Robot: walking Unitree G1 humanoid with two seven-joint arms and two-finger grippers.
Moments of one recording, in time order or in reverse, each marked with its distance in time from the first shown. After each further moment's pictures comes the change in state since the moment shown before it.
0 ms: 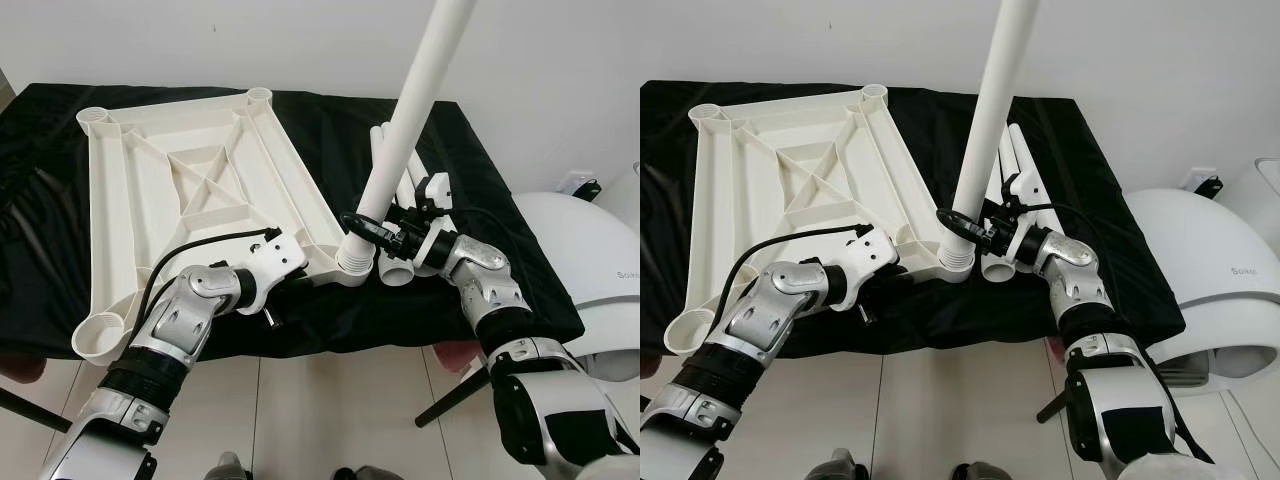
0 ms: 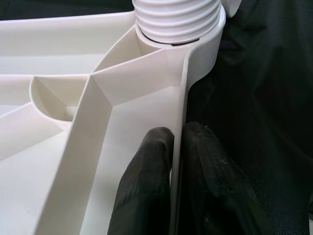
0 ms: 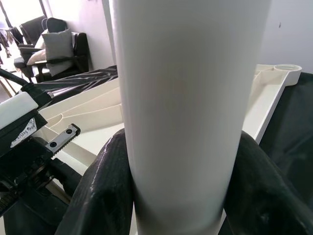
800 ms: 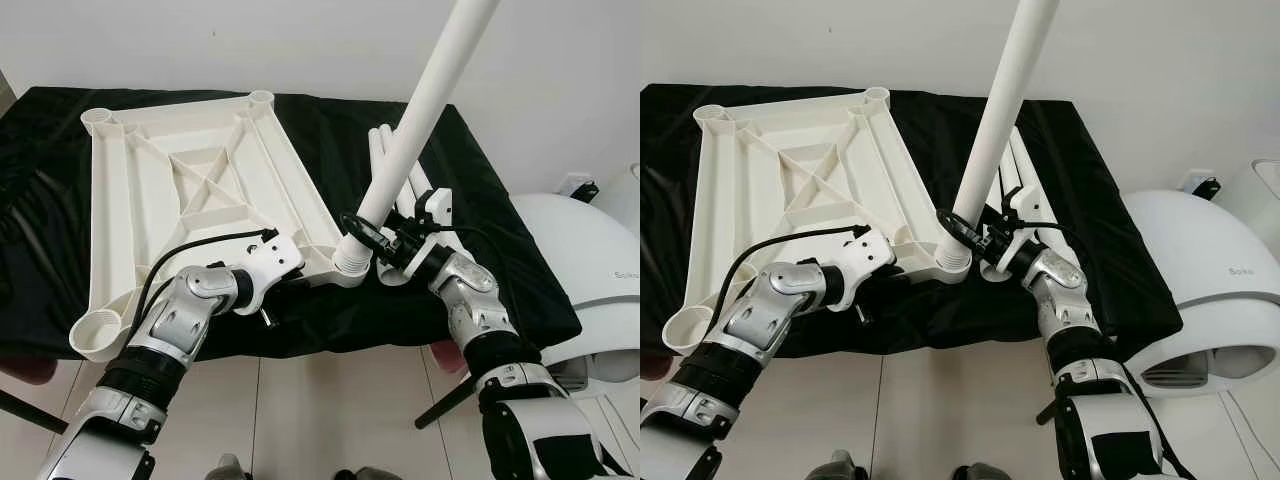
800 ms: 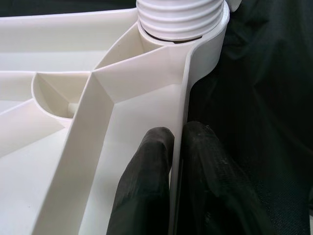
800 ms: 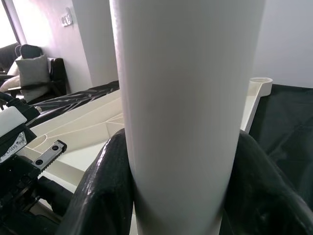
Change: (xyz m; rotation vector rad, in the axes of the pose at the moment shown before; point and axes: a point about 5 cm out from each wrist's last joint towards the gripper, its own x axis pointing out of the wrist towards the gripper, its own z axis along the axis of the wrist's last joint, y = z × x) left arm -0.002 0.003 -0.006 -0.002 0.021 0.005; right arm -0.002 0.012 -0.012 0.033 -0.093 -0.128
